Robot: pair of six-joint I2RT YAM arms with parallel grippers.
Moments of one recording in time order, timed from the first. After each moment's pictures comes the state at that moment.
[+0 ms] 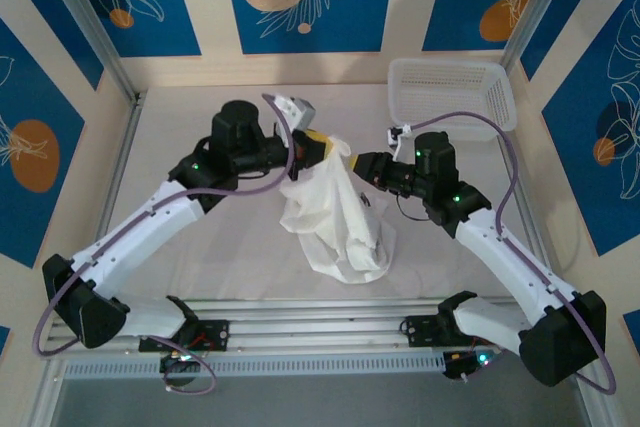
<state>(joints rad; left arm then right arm) -0.69 1.32 1.36 -0.27 0.50 -0.18 0.43 1.07 0.87 -0.21 -0.48 0.84</state>
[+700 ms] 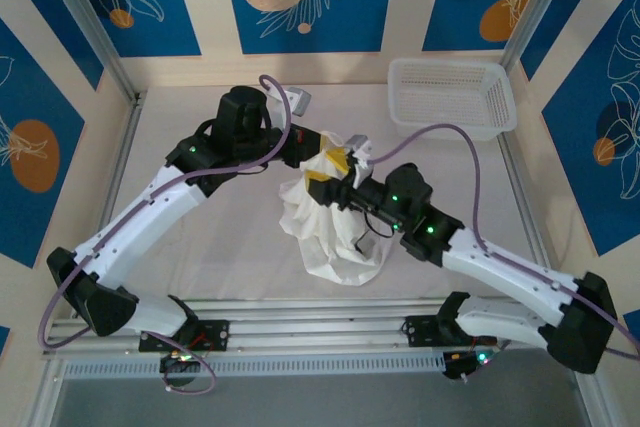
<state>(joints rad) -0.69 1.40 1.52 -0.57 0.37 -0.37 0.85 1.07 0.79 0.26 -0.02 0.18</state>
